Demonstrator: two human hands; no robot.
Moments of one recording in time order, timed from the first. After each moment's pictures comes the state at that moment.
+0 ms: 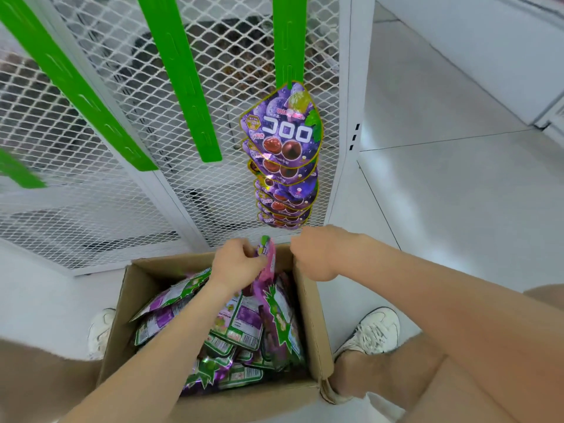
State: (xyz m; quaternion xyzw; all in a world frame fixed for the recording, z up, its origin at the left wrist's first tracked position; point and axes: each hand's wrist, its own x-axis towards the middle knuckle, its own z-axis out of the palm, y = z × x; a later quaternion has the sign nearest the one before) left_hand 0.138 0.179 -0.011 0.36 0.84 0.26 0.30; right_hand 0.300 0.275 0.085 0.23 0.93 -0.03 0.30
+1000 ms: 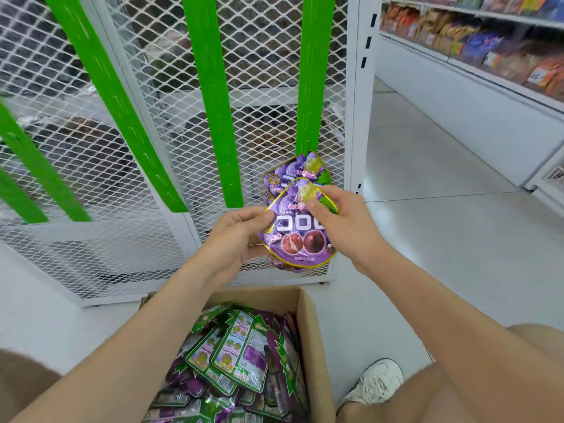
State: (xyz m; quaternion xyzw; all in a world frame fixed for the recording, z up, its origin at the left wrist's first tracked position) left_hand 0.120 0.195 0.141 0.32 0.56 0.59 0.49; right_hand 0.302 0.299 0.164 0.37 0.71 -0.50 -0.34
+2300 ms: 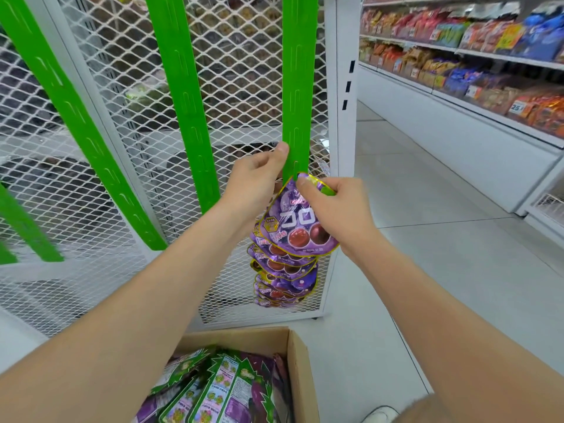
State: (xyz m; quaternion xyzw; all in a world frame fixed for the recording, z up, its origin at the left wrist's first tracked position) left_hand 0.139 0.304 0.243 0.42 0.60 0.61 0.30; right_hand 0.277 0.369 0.208 0.41 0.70 -0.39 -0.44
